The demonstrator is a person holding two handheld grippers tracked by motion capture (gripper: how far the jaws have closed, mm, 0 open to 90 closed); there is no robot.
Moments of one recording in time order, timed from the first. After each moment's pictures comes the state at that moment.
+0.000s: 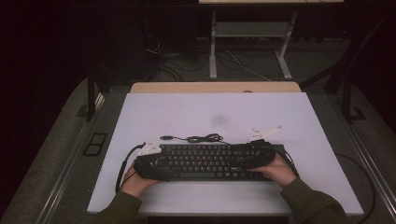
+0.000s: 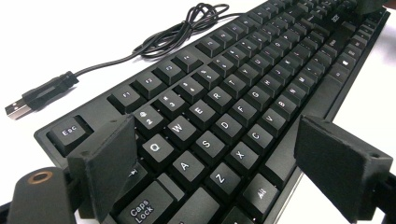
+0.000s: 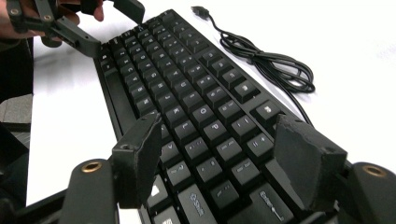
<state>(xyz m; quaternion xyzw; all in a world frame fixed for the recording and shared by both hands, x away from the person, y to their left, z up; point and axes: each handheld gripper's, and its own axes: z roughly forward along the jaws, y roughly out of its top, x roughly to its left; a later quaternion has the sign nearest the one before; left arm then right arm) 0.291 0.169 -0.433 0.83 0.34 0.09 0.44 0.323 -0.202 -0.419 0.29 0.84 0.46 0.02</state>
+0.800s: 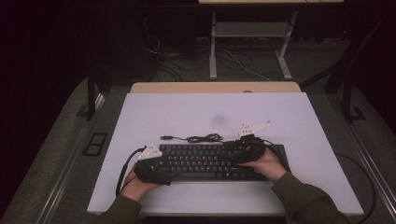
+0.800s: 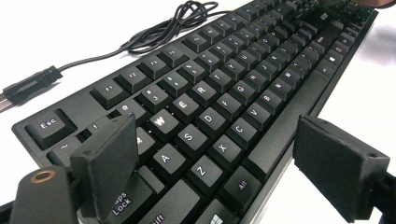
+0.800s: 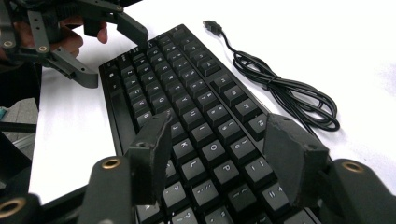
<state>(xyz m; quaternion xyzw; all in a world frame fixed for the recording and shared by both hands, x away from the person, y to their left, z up) 0.282 0.168 -0.435 0.82 0.34 0.09 0.45 0.339 -0.177 -0.416 0.27 0.84 0.47 0.00</state>
